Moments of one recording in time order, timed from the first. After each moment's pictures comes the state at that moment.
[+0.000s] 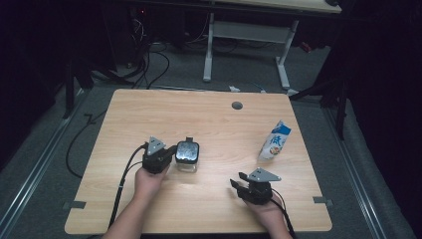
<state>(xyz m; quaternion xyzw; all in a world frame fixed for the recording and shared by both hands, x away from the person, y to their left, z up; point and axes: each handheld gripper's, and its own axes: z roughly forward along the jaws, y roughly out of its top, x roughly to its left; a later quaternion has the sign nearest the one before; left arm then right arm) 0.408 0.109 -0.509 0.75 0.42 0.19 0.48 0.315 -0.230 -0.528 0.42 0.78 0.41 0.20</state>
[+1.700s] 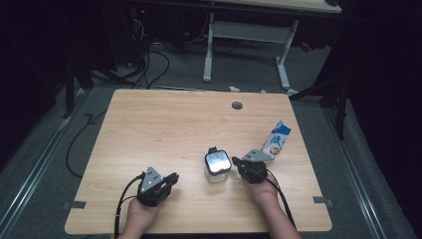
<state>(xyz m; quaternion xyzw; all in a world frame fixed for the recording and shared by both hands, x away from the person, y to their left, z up) 0.321 0.119 -0.517 0.76 0.37 0.18 0.51 0.374 -0.222 -0.516 0.40 0.79 0.40 0.23</state>
